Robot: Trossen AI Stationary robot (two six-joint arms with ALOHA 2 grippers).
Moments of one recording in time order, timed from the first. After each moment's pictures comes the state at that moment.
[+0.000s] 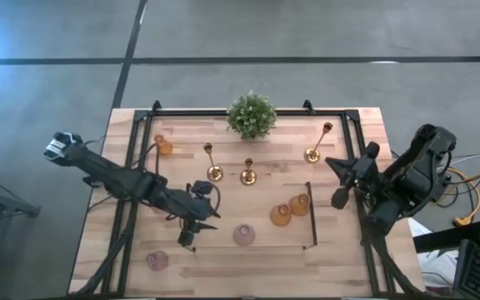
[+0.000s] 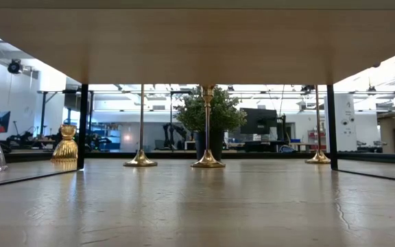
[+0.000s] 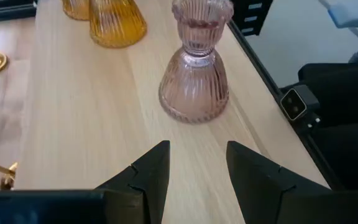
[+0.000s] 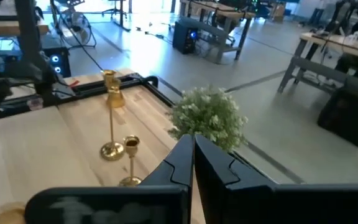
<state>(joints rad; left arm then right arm) -0.42 1.26 1.03 -0.37 -0.10 -0.11 0.81 1.21 1.41 -1.57 1.30 1.28</state>
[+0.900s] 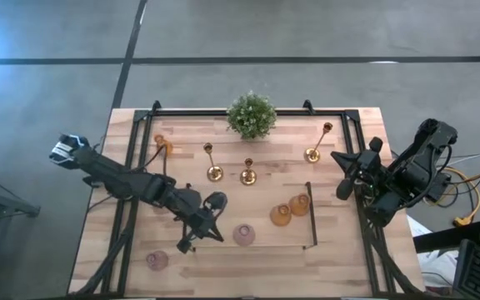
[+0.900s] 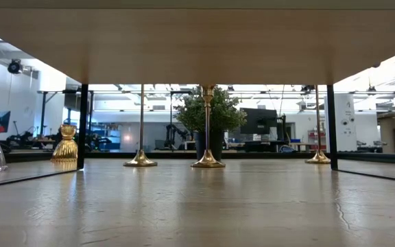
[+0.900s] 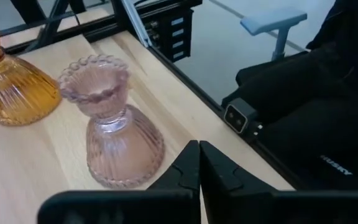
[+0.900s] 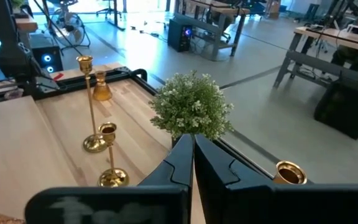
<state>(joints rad) -0.37 1.35 1.04 -0.18 0.22 0.13 0.81 1.04 1.20 -1.56 1.30 1.33</state>
